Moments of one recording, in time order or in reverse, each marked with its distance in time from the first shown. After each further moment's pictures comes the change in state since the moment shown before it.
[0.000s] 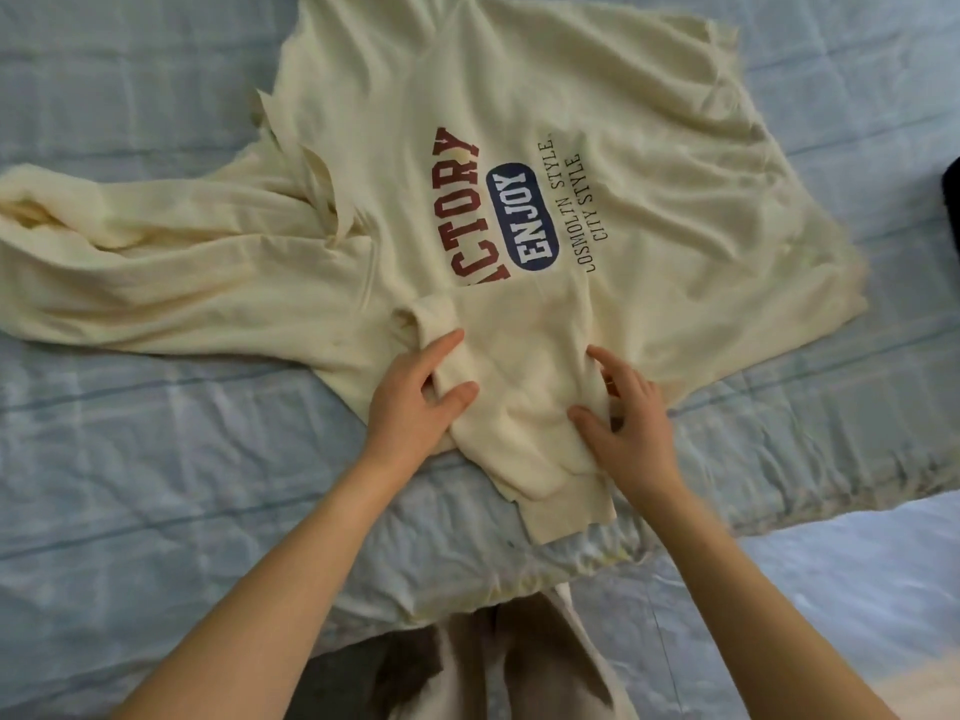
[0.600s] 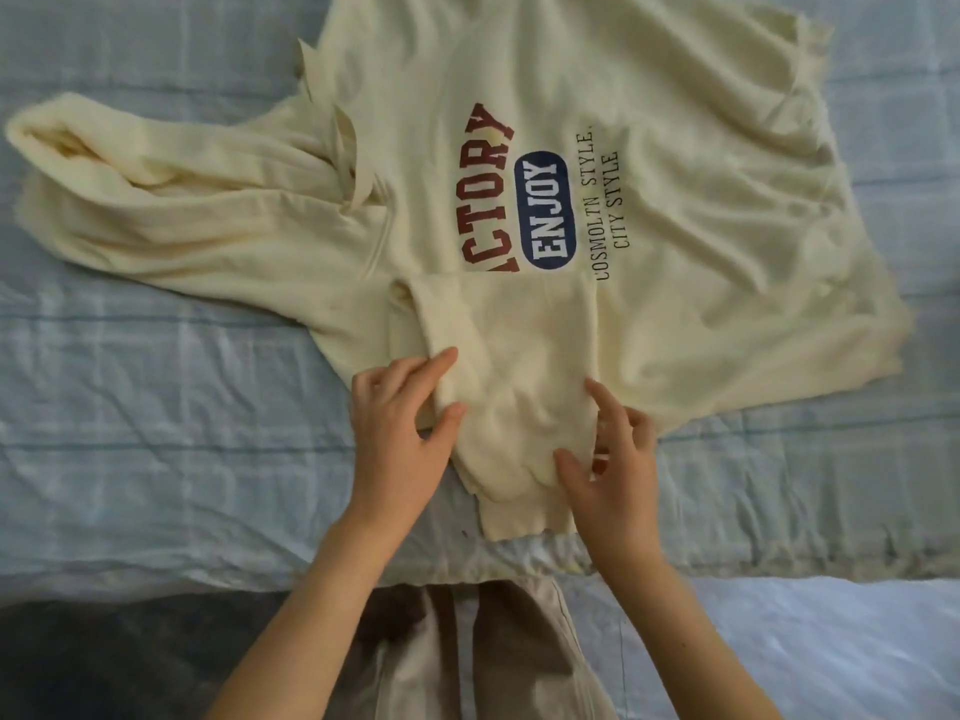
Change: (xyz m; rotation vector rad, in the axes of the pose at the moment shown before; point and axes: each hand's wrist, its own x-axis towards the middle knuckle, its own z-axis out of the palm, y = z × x) left_hand -0.055 0.051 0.020 0.270 0.342 0.060; right_hand -0.026 -0.020 -0.026 0.128 -0.094 0.023
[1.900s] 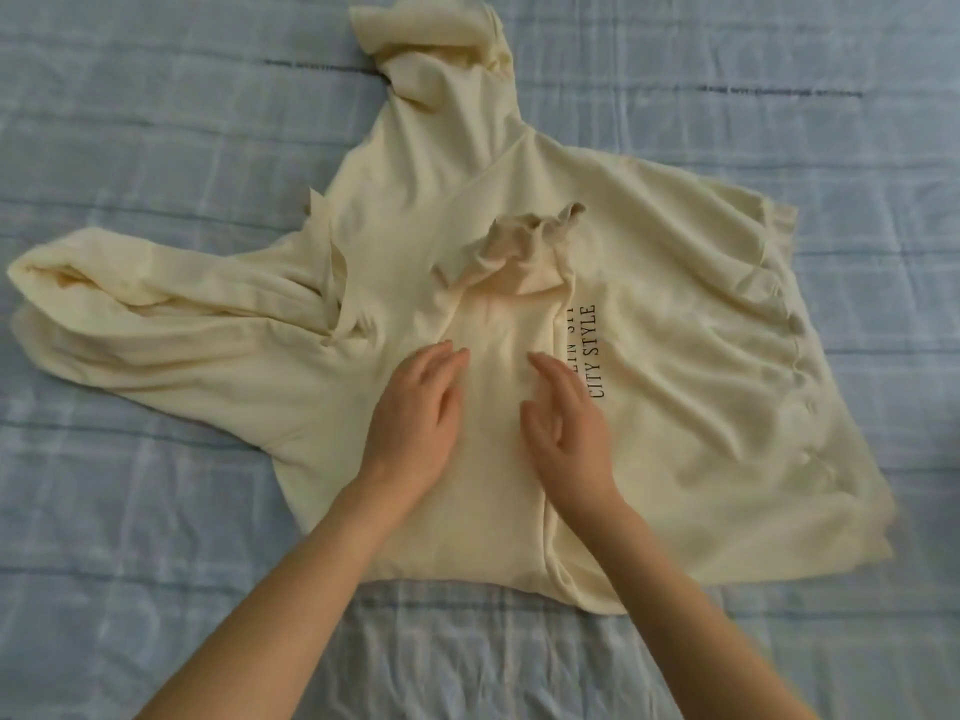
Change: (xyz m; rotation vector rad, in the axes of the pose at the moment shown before) left_hand 0.145 0.011 0.047 0.050 -0.045 0.065; right_hand 0.173 -0.043 0.005 0.034 -0.124 -0.282
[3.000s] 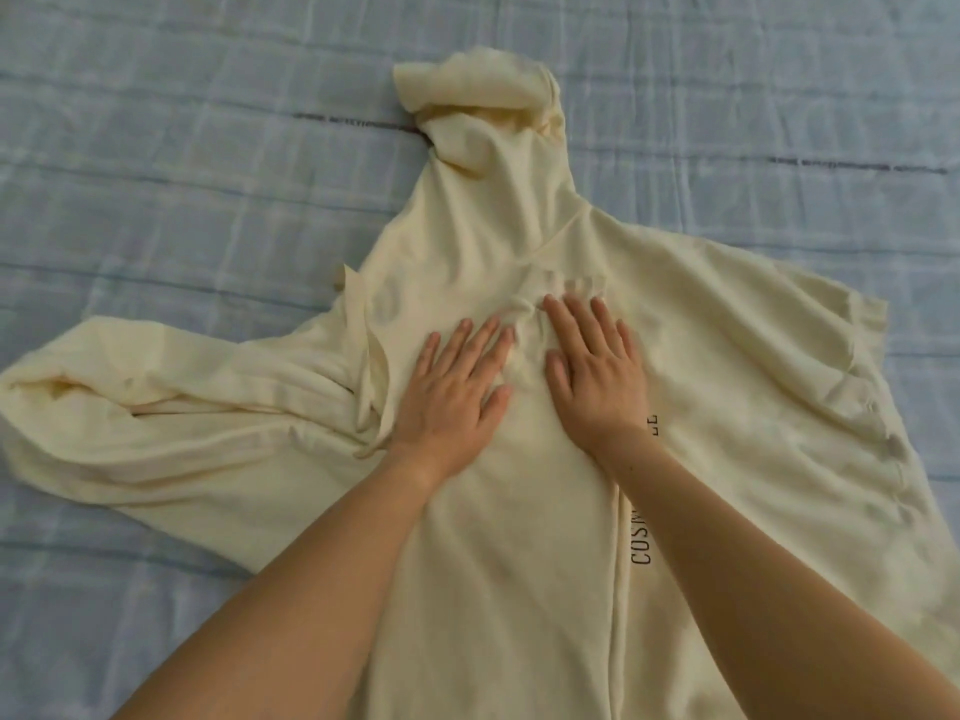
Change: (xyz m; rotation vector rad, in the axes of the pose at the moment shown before) left_hand 0.138 -0.068 0.020 0.458 -0.117 0.196; right_hand 0.193 0.022 0.031 -0.737 -0.044 -0.181
